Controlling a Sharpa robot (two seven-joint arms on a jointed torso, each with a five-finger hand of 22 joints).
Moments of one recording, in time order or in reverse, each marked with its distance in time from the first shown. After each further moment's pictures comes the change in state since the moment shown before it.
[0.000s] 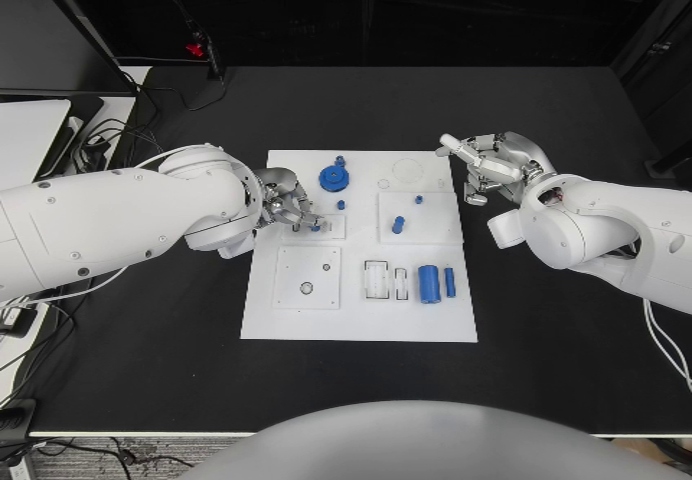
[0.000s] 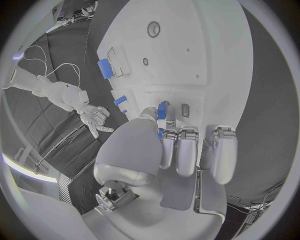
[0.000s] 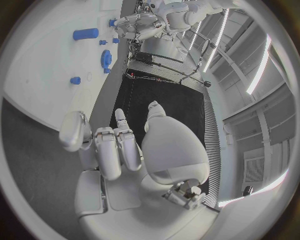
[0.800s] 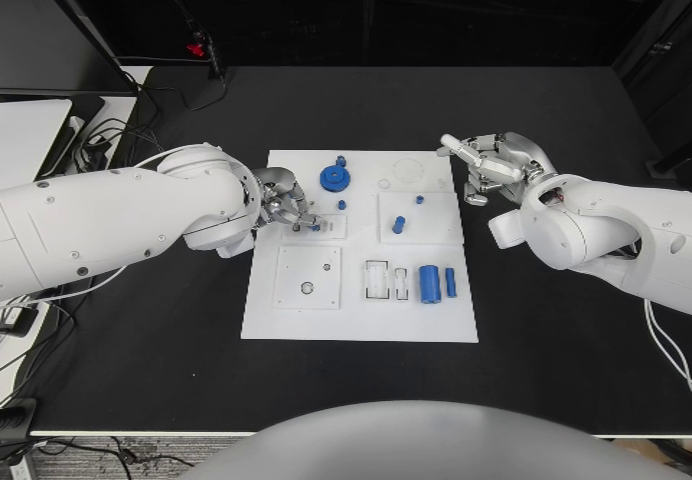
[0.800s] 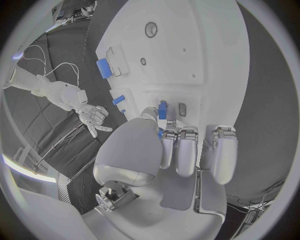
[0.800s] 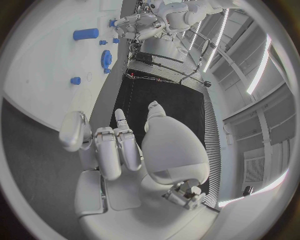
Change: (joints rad) left arm 0.000 -0.004 0.000 -0.003 0.000 0.002 -0.006; left_hand 0.009 -0.009 0.027 0.000 0.004 0.001 -0.001 0.002 0.002 0.000 0.000 0.004 0.000 0.004 -0.003 0.000 0.000 0.000 0.000 0.000 0.000 0.000; right arm 0.000 -0.001 0.000 0.001 0.000 0.000 -0.001; right_hand 0.000 0.000 -0.003 -0.003 0.000 -0.007 0.001 0.000 0.001 0.000 0.000 0.000 0.000 0.000 0.000 0.000 0.001 0.000 0.000 0.000 0.000 0.000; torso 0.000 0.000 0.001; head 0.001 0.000
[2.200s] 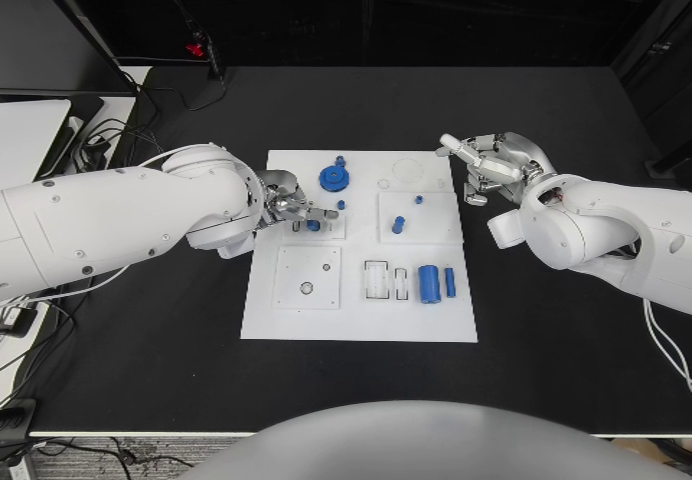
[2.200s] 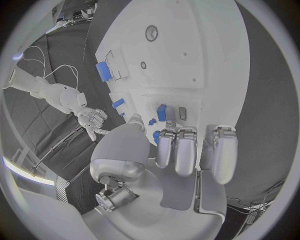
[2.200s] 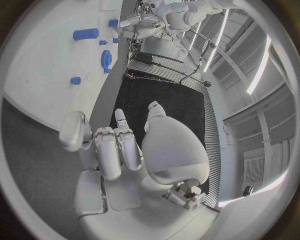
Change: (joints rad) left arm 0.000 0.013 0.000 -0.005 0.000 0.029 -0.018; left_hand -0.427 0.030 -0.193 0.002 -0.427 0.001 0.017 0.009 -0.002 0.001 0.009 -0.007 -0.003 -0.002 0.009 0.000 0.000 0.000 0.000 0.008 0.000 0.000; right arm 0.000 0.001 0.000 -0.001 0.000 0.000 0.000; right_hand -0.004 0.004 -0.003 0.003 0.004 0.000 0.000 0.005 0.000 0.000 0.000 0.000 0.000 0.000 0.000 0.000 0.000 0.000 0.000 0.000 0.000 0.000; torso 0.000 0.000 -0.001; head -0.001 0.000
